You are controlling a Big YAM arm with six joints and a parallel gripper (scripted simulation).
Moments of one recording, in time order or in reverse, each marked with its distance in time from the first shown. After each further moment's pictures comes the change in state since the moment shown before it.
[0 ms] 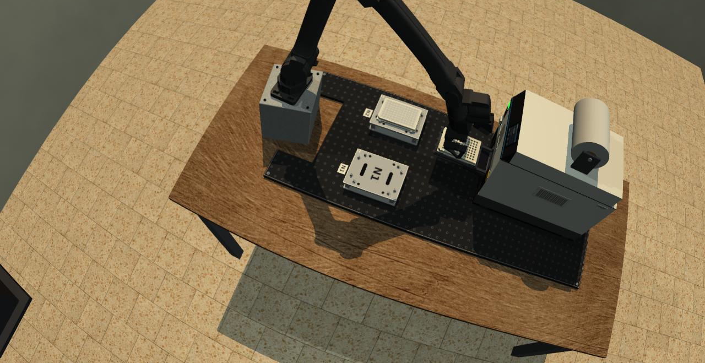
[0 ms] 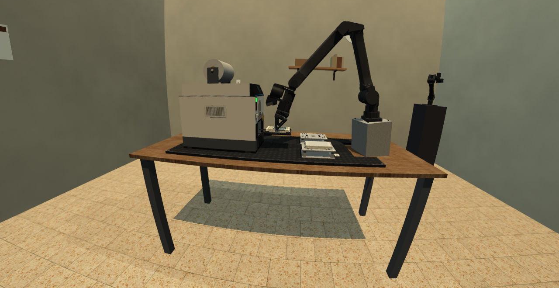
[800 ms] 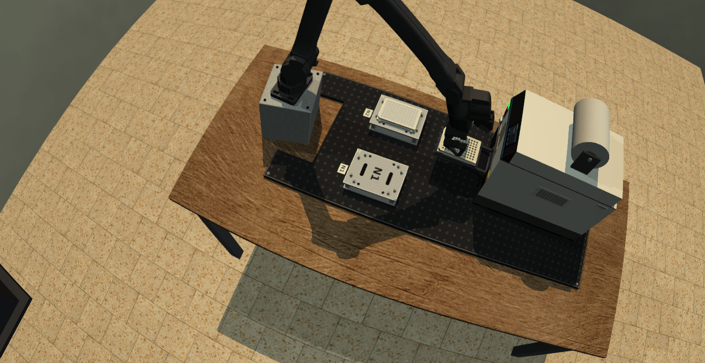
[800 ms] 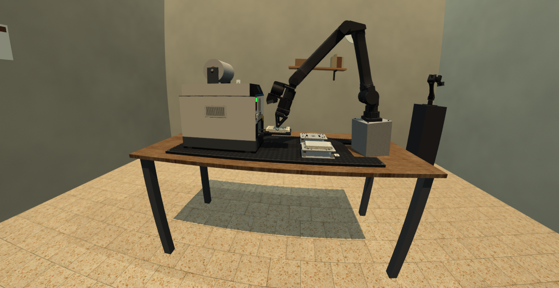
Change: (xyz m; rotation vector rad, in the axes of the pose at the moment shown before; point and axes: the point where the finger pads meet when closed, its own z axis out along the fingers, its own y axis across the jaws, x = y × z) arm -0.001 -0.001 -0.012 0.001 0.005 0.000
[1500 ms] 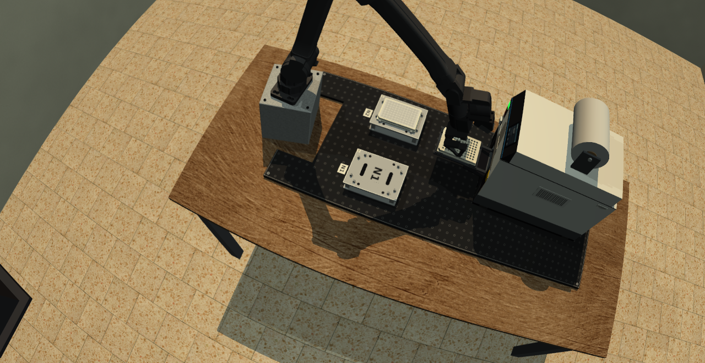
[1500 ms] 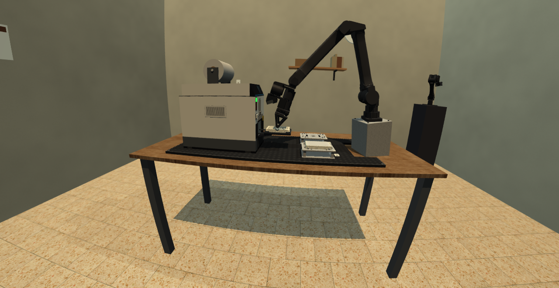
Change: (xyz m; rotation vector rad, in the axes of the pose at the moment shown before) arm -0.001 0.000 0.002 0.000 -0.001 0.000
